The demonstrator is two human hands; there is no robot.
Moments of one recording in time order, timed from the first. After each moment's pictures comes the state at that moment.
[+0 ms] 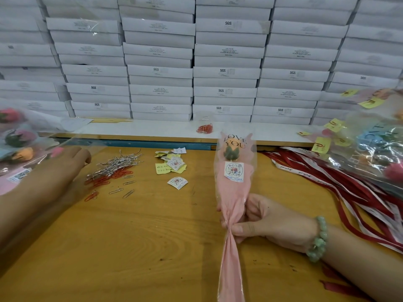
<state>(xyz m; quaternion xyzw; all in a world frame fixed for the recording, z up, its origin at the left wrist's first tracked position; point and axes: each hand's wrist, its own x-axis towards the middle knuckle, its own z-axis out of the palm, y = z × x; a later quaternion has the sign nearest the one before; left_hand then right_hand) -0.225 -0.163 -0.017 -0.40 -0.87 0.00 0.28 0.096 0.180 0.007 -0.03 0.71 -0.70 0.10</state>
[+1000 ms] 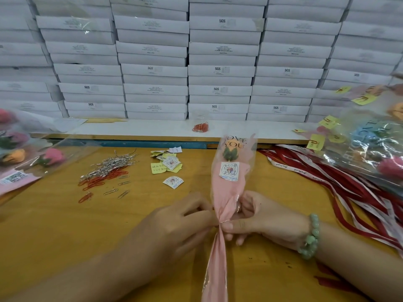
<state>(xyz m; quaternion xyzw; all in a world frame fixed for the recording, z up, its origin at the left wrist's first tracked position) 0.013 -0.025 0.008 -0.66 -0.70 -0.26 0.12 0.095 0.178 0.007 -0.02 0.72 -0.69 0.08</state>
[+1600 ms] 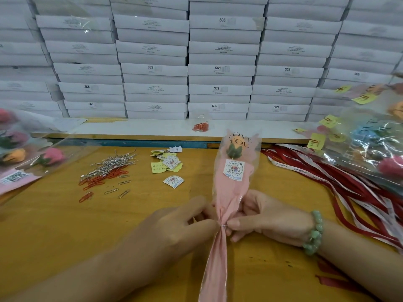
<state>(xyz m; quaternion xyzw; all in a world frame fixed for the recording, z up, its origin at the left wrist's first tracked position) 0.019 -0.026 0.011 -0.67 -0.70 -0.17 0.17 0.095 0.186 0.004 -0.06 0.68 -0.73 0.10</state>
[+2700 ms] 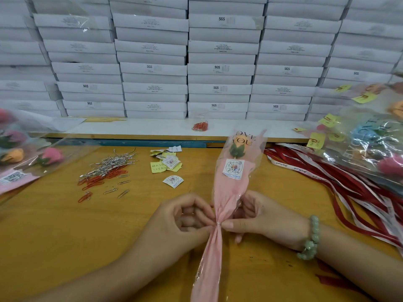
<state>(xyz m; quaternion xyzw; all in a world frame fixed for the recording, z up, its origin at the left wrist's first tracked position) 0.015 -0.009 -0.012 -0.39 -0.66 -0.62 -0.19 0.093 0.181 -0.005 -0.06 0.73 -0.68 0.04</state>
